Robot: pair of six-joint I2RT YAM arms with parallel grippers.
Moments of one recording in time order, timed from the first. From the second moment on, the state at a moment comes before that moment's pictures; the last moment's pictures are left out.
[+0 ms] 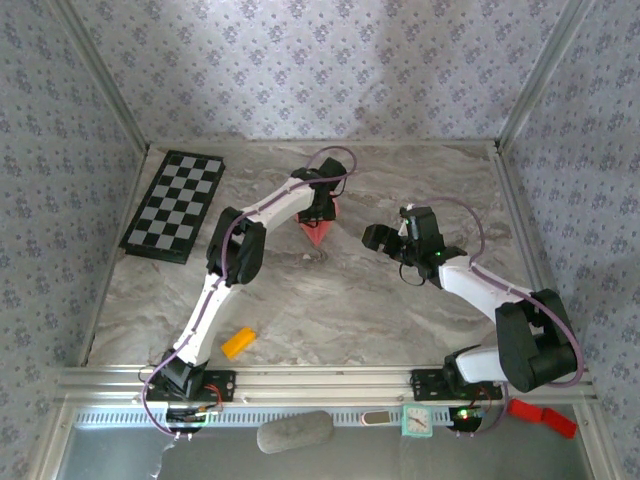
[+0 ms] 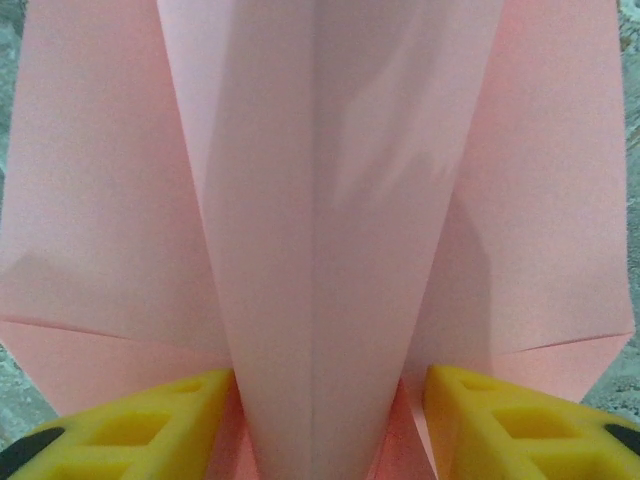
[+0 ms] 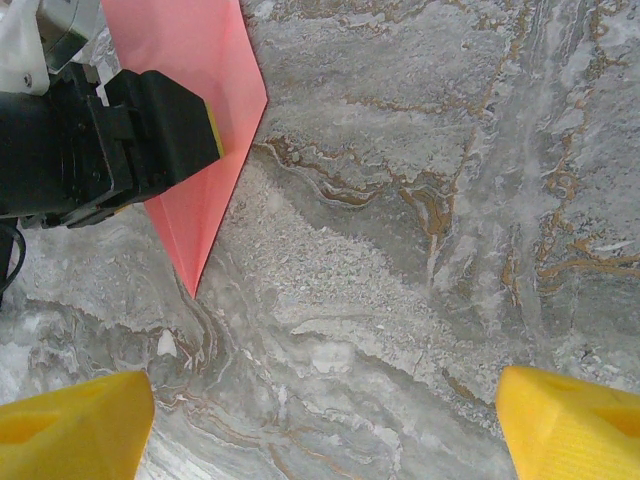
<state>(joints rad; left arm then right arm) -0.64 2.47 2.16 -0.95 -0.20 -0.69 0.35 1.34 0.67 -0.04 -0.20 0.65</state>
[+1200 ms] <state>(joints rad) -0.57 1.60 1.54 -0.66 -0.39 -0.59 0.31 1.09 0.92 -0.27 0.11 0.29</state>
